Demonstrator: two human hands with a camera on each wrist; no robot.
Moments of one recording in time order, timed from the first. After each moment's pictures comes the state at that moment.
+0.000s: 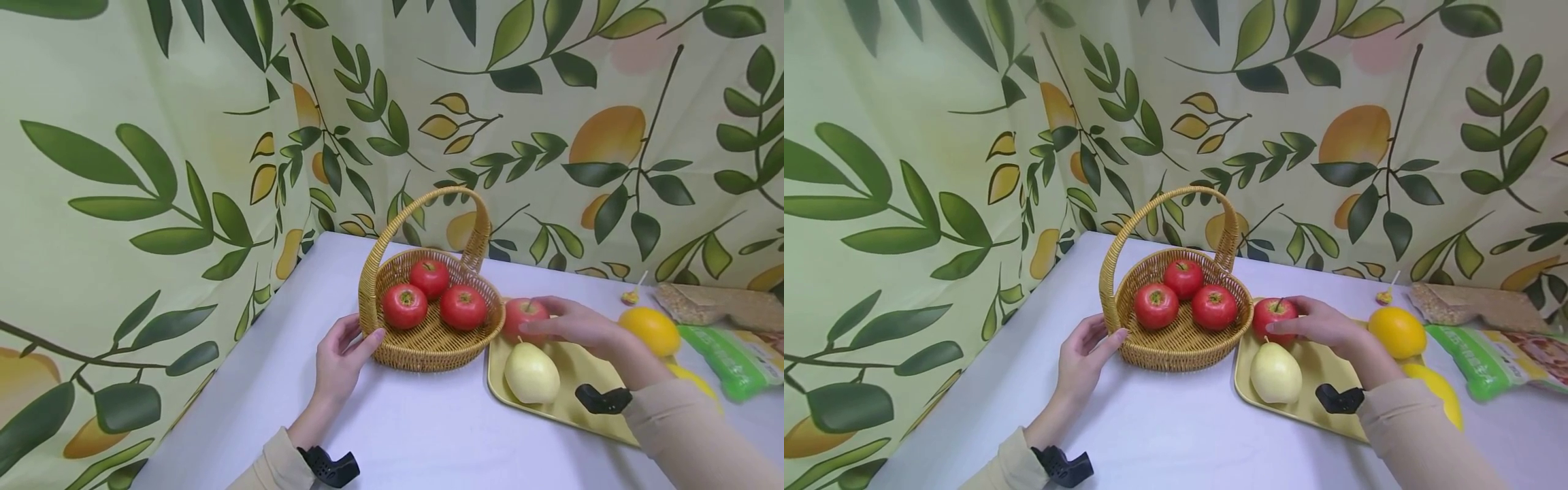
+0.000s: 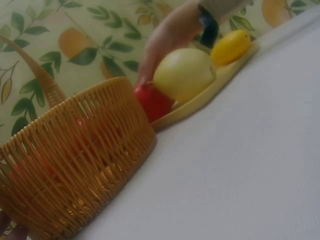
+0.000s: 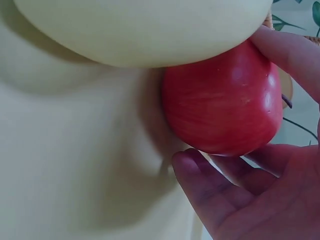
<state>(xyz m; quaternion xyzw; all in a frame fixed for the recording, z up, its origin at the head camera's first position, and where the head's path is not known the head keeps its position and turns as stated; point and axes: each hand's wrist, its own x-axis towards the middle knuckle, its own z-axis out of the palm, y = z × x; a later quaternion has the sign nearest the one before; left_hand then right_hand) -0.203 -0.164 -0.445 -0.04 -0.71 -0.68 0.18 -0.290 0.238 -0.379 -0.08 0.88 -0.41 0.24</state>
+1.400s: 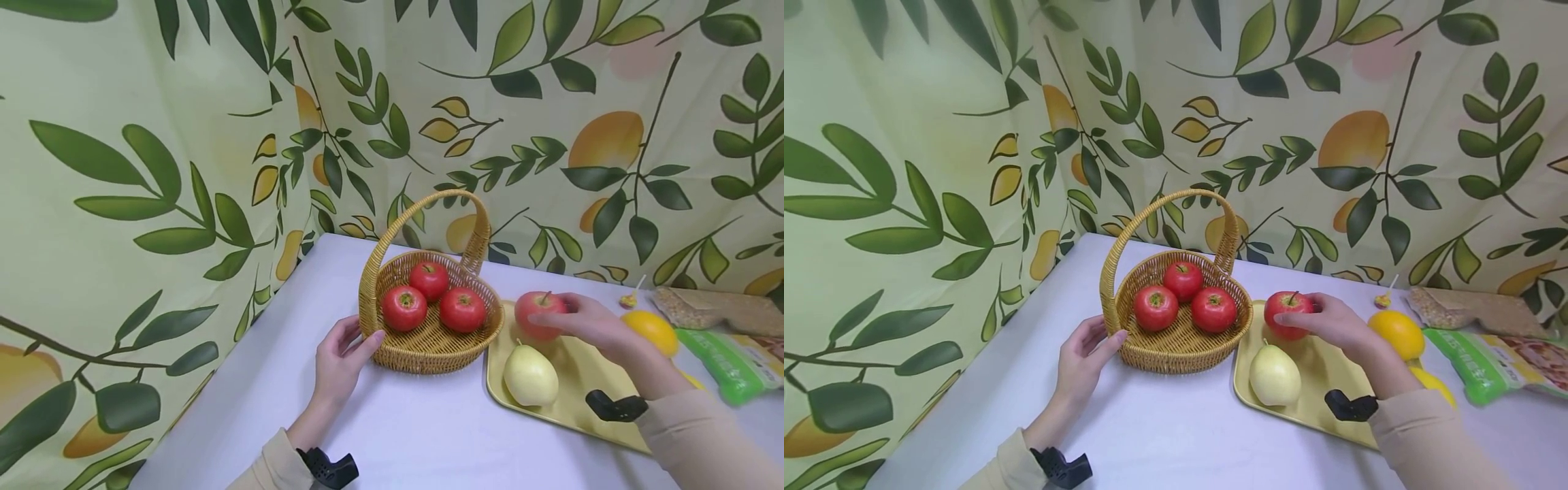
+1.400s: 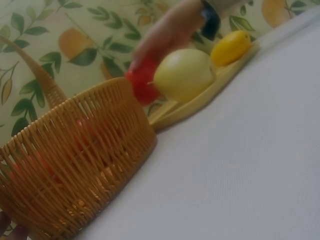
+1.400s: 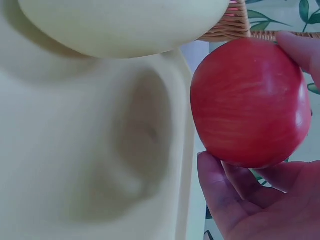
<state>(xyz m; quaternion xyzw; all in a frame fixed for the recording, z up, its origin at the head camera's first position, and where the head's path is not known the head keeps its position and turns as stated) -0.202 -0.164 -0.445 -0.04 -0.71 -0.69 0.17 -0.282 0.248 -0.367 -0.05 0.90 -0.40 0.15</state>
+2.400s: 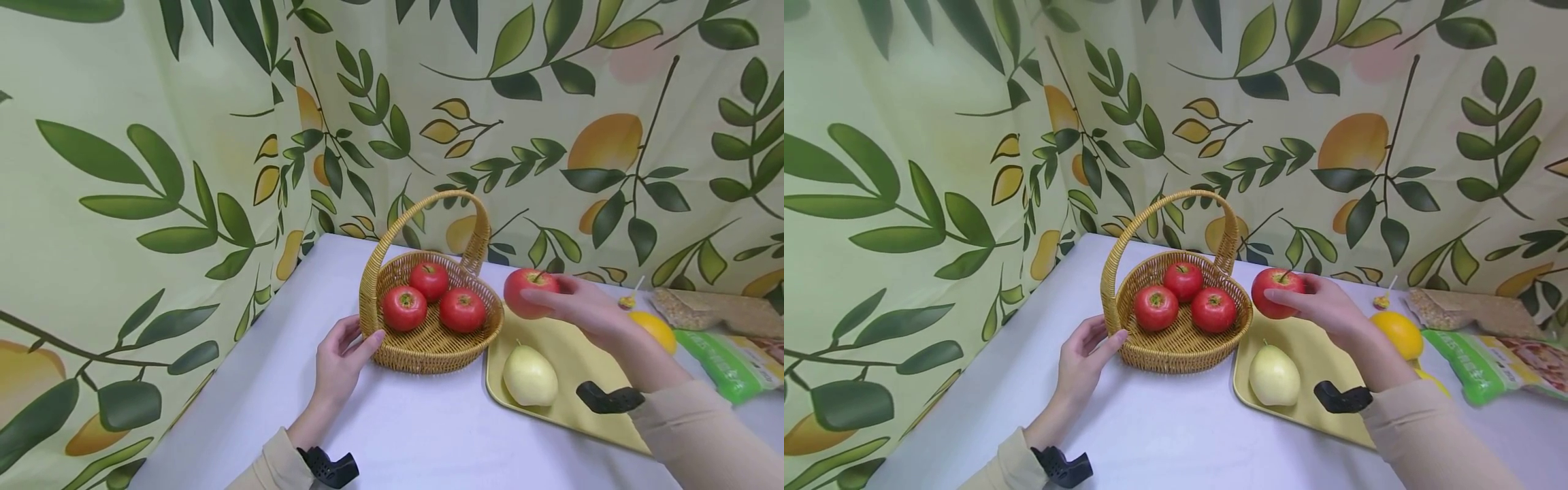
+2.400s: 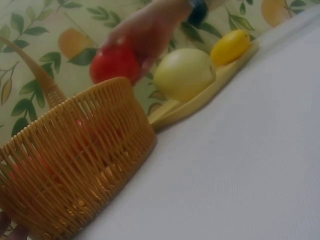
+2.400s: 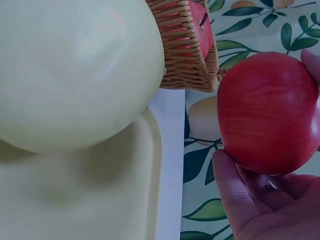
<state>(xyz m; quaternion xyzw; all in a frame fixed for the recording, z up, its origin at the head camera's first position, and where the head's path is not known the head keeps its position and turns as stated) -0.203 -0.164 -0.446 -0.04 -0.70 -0.69 0.18 -0.284 0.226 -0.338 -0.06 0.88 -0.45 0.12</state>
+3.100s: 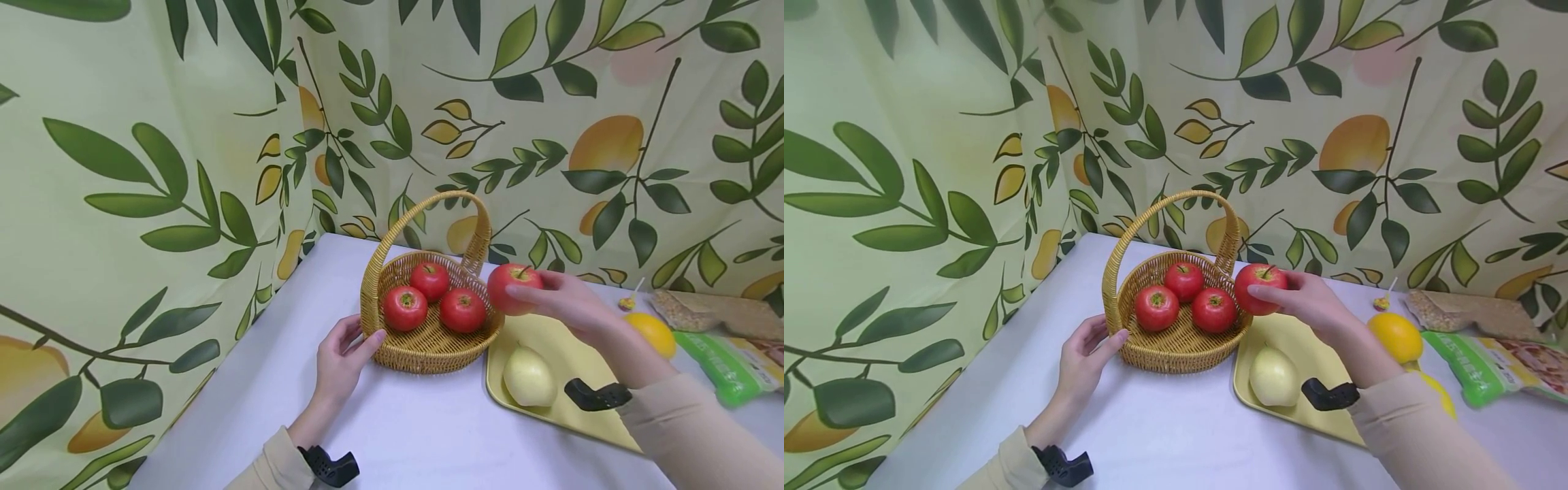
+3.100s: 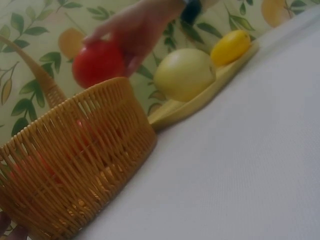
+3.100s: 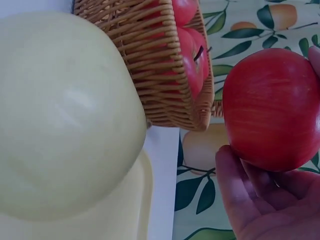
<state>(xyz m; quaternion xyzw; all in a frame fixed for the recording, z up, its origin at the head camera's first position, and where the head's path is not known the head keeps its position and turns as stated) -0.203 -0.164 -0.445 -0.04 -0.70 -0.69 0.17 -0.282 0.201 -0.327 -0.08 0.88 -0.46 0.13</state>
